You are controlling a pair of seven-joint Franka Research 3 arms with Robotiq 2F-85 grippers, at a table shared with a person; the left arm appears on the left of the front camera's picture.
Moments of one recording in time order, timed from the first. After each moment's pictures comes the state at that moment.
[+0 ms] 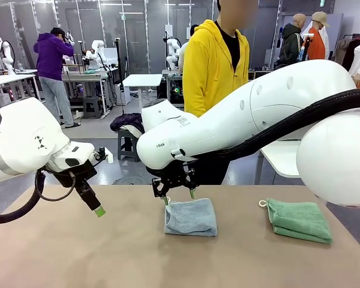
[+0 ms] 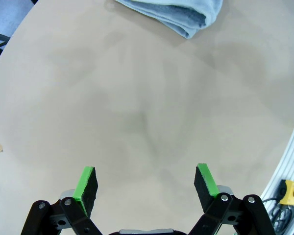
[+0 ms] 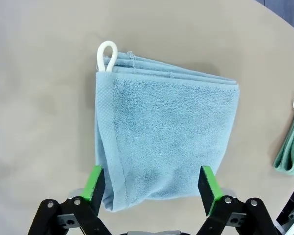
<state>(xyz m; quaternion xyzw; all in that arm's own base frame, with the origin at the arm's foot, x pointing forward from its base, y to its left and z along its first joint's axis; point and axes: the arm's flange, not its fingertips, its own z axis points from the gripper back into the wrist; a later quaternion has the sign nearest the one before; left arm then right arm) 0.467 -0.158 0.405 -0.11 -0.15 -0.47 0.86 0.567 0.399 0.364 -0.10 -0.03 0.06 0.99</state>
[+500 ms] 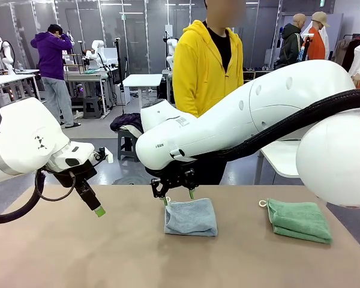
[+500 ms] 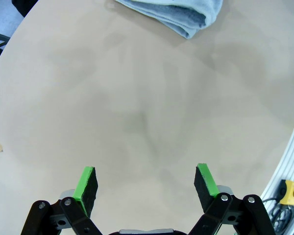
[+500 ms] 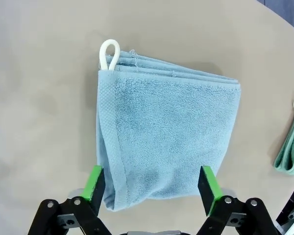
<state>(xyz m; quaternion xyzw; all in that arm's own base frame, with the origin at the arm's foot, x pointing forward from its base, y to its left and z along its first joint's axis) 0.467 -0.158 0.405 -0.11 -0.15 -0.47 0.86 0.566 0.400 0.364 -0.10 -0.03 0.06 0.99</state>
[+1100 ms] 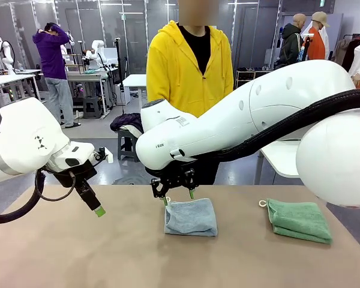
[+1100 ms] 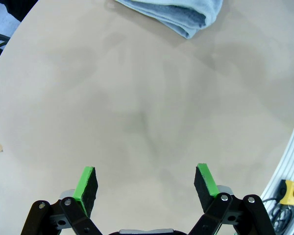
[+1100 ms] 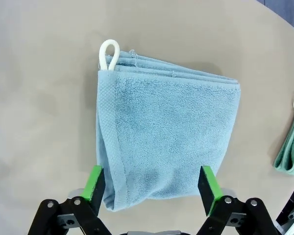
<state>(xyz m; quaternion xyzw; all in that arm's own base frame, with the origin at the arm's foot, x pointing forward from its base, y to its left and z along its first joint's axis) 0.467 -0.158 0.405 -0.11 -0.15 -0.47 0.86 0.567 0.400 0.364 -0.10 -0.03 0.06 0.99</state>
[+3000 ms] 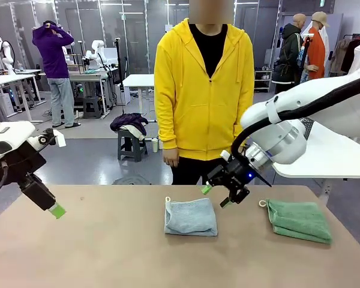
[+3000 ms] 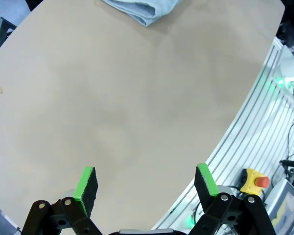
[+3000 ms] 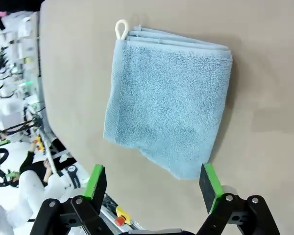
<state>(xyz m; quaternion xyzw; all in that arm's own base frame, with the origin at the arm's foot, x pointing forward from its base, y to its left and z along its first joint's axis) 0.334 -0.105 0.494 -0.14 -0.18 -0.41 0.88 0.581 0.146 0.331 0.38 0.04 0.06 0.92</state>
